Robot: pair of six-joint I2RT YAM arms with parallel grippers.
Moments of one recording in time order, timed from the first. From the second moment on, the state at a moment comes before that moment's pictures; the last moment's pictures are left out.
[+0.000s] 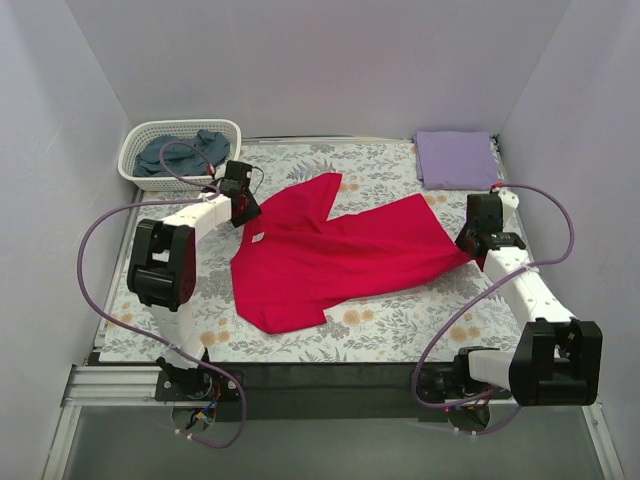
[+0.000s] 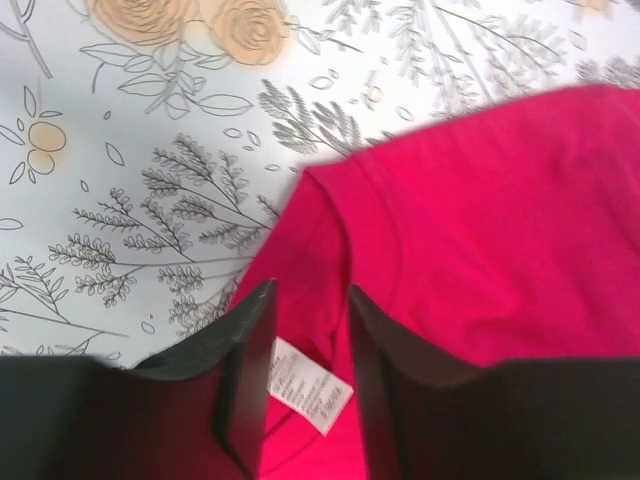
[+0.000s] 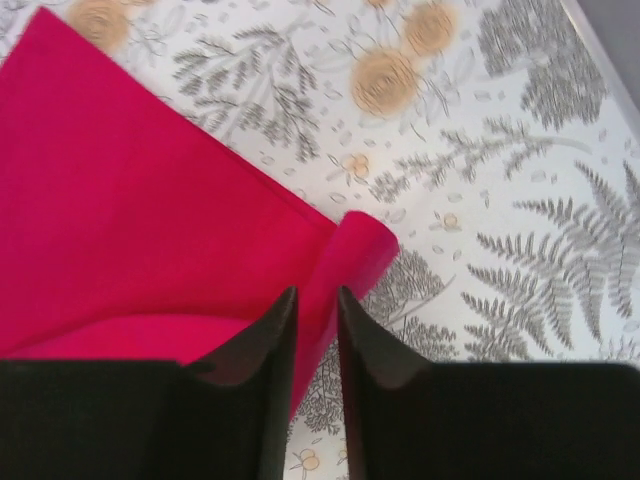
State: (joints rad) left arm -0.24 1.89 1.28 -0.36 -0.25 -0.68; right arm 0.06 1.19 0.77 -0.43 0.38 0.47
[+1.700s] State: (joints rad) left arm -1.22 1.65 0.93 -0.50 -0.43 -0.50; right arm 0.09 1.12 0.45 -0.25 -0.02 0.47
